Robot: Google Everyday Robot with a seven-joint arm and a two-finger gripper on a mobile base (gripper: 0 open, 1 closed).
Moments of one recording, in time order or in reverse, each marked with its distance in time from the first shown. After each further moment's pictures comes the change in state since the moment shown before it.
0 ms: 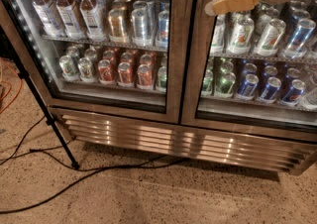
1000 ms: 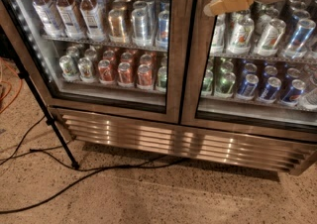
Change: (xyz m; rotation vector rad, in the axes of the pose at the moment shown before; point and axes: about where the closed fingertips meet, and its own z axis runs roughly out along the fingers) arm 0.025 -0.026 0.017 0.014 0.065 0.037
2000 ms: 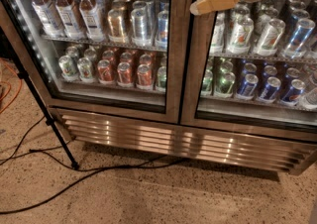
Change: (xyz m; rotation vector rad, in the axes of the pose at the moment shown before) arm -0.030 0.024 0.030 -0.155 -0.095 -0.009
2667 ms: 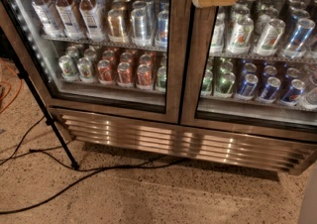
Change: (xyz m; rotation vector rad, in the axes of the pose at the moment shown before) arm 0.005 -0.008 -0.004 -0.001 -0.001 -0.001
